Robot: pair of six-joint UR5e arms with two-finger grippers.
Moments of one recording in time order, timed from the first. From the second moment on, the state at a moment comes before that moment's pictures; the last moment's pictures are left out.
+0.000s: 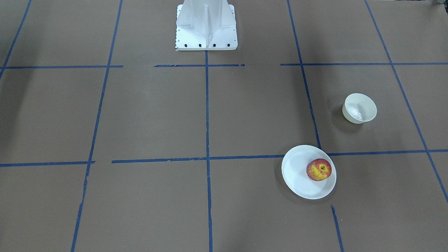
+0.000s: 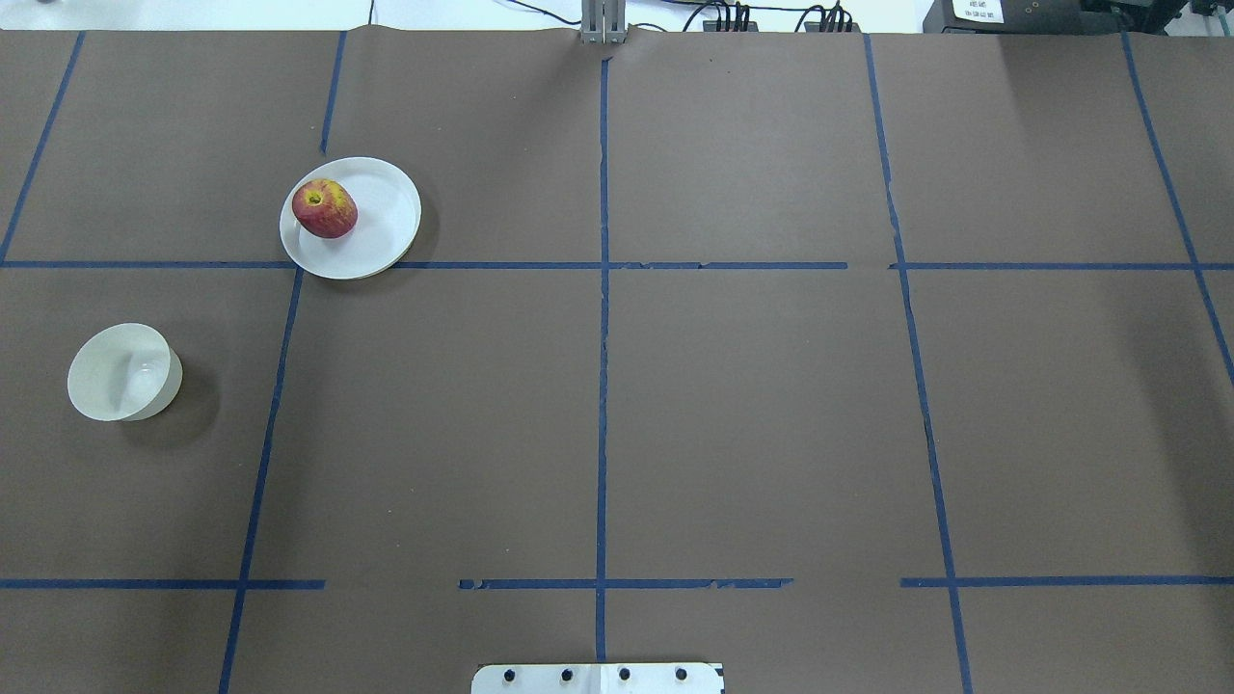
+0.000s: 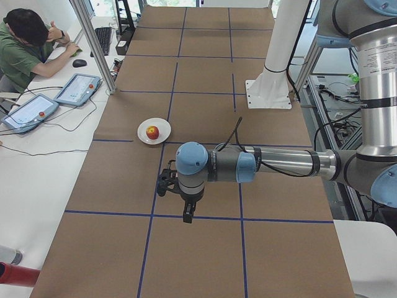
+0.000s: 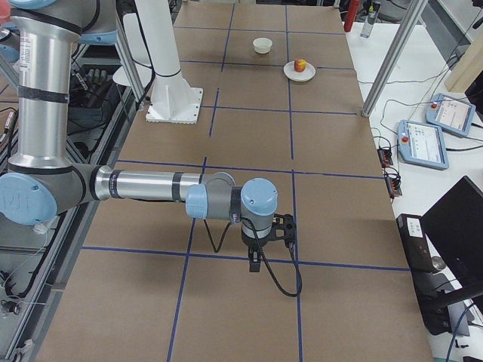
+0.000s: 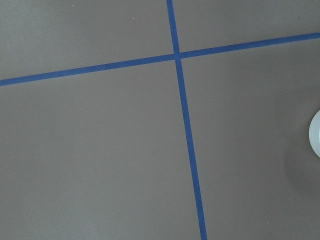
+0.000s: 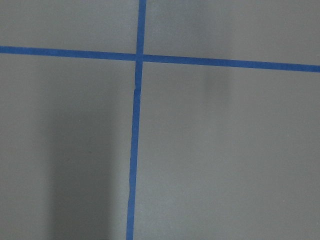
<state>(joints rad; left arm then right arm) -1.62 -1.39 -1.81 -1.53 -2.35 0.17 1.59 -1.71 1.71 -1.58 2.30 -0.06</state>
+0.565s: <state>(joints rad) -1.61 -1.44 -1.83 -1.54 -2.35 0.09 1.59 -1.71 1.71 -1.58 2.29 -0.06</state>
